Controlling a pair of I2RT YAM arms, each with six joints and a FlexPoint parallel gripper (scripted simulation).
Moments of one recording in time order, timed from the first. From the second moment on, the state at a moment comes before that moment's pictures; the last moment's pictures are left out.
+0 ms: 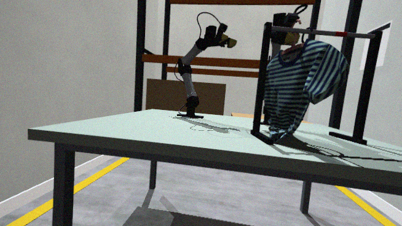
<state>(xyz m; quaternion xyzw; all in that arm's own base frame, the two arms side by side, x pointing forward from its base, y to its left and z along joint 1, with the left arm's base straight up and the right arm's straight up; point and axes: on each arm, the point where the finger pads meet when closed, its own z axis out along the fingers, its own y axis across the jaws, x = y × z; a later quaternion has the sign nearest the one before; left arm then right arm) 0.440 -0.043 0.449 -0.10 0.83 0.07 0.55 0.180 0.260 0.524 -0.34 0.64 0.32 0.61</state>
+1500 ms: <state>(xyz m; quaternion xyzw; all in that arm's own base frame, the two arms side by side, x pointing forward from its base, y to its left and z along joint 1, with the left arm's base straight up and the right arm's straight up) 0.404 0.158 0.439 -0.11 0.83 0.06 0.54 0.180 0.260 0.524 -0.34 0.64 0.32 0.61</state>
